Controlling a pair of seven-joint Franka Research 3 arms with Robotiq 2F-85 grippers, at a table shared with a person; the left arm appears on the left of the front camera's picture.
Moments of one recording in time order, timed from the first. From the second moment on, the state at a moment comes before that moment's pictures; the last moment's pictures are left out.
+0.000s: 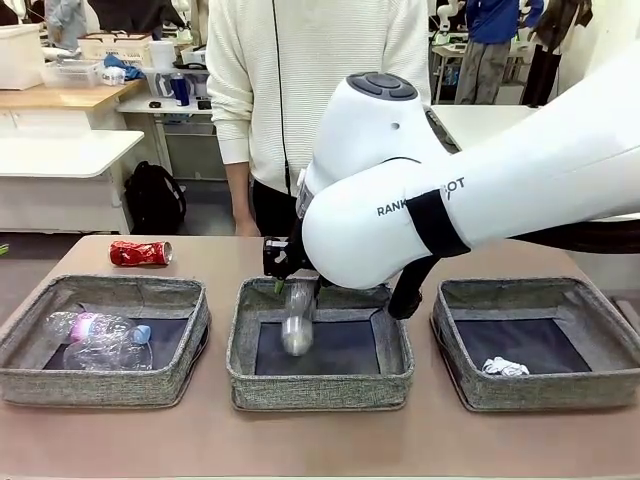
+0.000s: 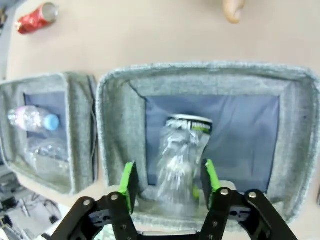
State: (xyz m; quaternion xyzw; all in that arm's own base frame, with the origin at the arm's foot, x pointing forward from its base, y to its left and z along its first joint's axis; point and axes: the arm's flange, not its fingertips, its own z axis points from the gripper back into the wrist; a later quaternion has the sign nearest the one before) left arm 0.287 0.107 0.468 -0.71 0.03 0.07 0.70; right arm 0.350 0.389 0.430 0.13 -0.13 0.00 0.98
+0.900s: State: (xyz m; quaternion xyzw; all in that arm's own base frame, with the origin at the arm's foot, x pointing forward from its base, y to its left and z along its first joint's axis) left arm 0.287 0.107 0.468 -0.71 0.03 0.07 0.70; right arm 0.347 0.391 0.479 0.27 -0.08 -0.03 0.96
